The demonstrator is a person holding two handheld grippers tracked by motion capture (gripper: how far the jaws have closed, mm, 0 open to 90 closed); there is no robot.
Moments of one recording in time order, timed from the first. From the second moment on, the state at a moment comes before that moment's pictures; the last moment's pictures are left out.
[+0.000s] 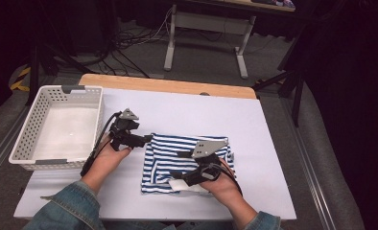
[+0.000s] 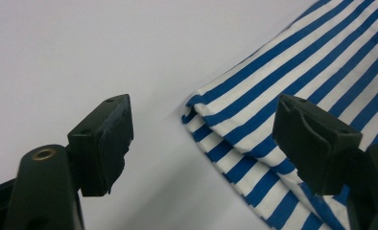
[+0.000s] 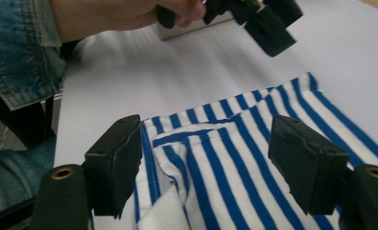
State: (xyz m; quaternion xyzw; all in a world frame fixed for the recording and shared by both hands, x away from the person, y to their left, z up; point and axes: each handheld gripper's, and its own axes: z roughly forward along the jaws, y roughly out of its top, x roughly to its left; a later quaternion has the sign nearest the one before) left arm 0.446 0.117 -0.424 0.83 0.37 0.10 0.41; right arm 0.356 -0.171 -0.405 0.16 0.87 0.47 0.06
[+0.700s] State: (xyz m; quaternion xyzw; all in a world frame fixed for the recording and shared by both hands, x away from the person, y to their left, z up) left arm 0.441 0.126 -0.427 0.82 0.38 0.11 0.41; right arm 0.345 -0.122 -0.441 0.11 0.91 0.39 0.02
